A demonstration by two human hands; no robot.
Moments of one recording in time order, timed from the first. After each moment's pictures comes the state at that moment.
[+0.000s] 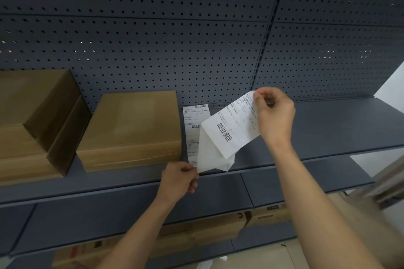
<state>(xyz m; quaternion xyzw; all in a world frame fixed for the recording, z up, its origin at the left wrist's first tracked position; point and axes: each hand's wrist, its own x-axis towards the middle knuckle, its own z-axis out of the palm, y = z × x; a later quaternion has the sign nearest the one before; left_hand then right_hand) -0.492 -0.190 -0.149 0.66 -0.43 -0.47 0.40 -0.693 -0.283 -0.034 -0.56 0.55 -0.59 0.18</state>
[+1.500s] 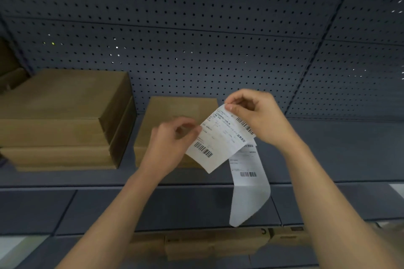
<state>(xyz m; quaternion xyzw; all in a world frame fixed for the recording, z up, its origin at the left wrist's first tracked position) -0.377 -0.162 -0.038 0.63 -0.57 -0.19 0.48 -0.574 -0.248 0.020 -0.78 0.36 -0.38 0.34</state>
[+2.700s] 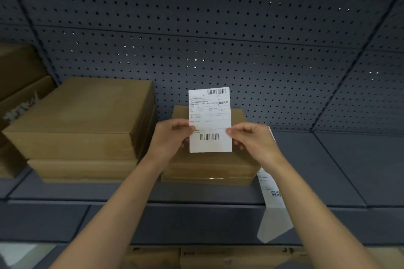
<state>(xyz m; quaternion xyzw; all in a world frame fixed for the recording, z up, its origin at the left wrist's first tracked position) -0.288 -0.214 -0.052 0.64 -0.42 -0.36 0.54 -0.497 -0.276 -0.044 -0.66 0.46 -0.37 0.47</state>
